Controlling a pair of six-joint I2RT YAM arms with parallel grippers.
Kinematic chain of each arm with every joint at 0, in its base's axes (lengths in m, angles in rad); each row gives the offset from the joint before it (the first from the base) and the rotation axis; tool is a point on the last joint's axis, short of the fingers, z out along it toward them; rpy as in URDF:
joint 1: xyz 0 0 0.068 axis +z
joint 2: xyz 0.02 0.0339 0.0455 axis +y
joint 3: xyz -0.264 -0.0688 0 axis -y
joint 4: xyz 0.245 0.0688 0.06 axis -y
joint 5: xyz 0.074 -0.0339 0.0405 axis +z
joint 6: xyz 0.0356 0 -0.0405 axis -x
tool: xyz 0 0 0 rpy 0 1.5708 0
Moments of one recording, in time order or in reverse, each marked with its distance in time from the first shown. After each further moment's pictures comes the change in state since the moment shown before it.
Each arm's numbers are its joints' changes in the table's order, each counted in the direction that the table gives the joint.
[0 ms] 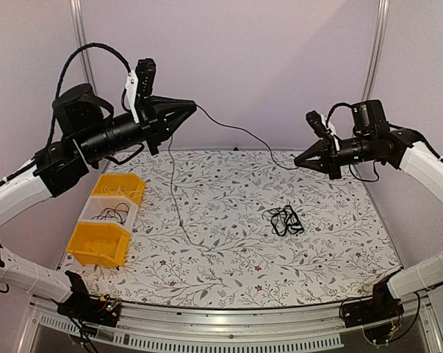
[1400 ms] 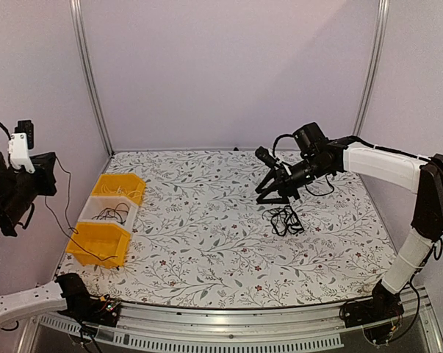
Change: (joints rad) left arm 0.102 -0.711 -0.221 -0.807 1.060 0.208; right arm 0.220 0.421 0.055 0.066 0.042 0.016
